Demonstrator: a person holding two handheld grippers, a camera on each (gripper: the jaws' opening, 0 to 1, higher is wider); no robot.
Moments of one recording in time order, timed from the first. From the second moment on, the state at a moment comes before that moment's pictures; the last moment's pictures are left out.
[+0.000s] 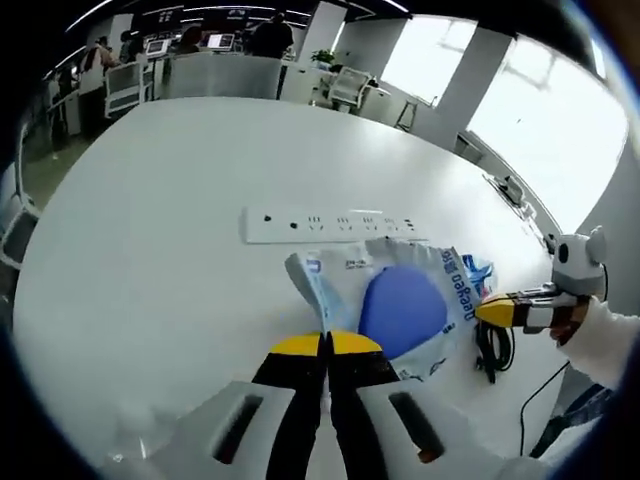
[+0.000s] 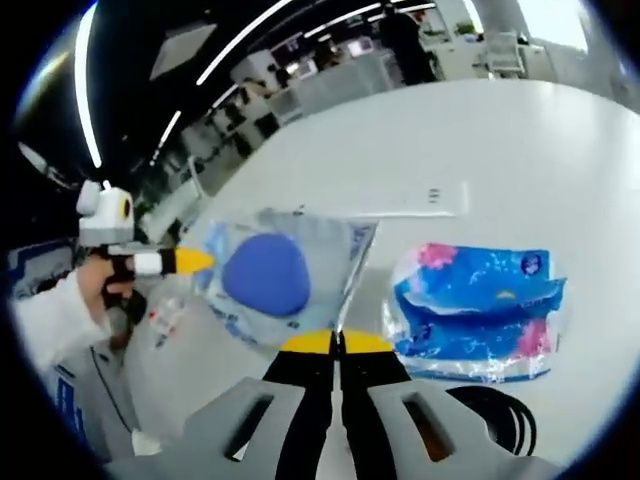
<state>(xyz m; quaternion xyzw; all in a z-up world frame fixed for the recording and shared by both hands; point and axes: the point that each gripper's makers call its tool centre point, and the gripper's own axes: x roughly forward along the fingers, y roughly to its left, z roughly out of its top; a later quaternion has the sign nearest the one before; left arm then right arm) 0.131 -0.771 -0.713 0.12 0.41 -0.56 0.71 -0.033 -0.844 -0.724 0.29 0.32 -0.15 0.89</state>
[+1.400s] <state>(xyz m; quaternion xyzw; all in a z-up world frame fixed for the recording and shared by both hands) 0.136 -0.768 -0.770 0.21 0.41 -0.53 0.71 -0.035 -0.857 -0.741 0.15 0.36 -0.15 0.91</state>
